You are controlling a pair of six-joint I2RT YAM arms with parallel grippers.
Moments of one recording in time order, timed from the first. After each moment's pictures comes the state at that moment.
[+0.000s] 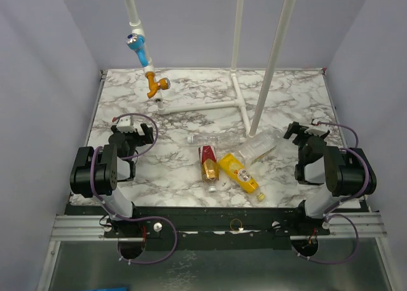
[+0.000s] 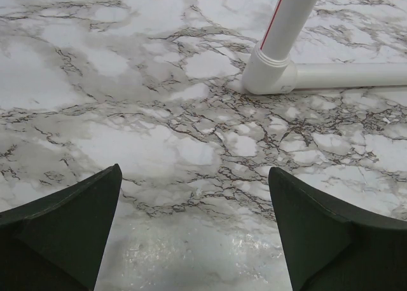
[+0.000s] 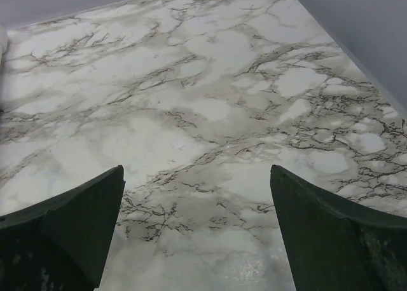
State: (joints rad) left arm 0.11 1.66 0.31 1.18 0.22 -0.15; right arm -0.09 1.63 0.23 1.32 0.13 0.10
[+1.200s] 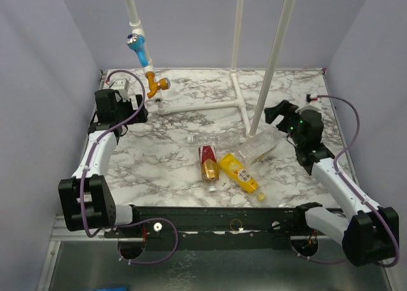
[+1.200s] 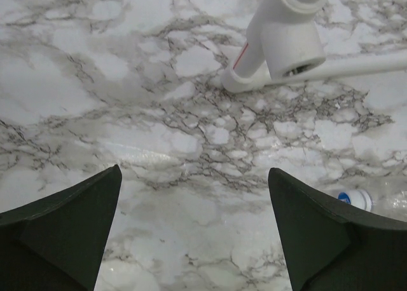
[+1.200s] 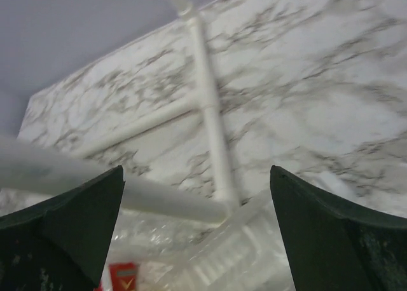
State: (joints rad) left arm 0.11 1.34 0.95 -0.12 0.25 -0.06; right arm 0.12 1.07 0.63 0.21 0.06 0.54
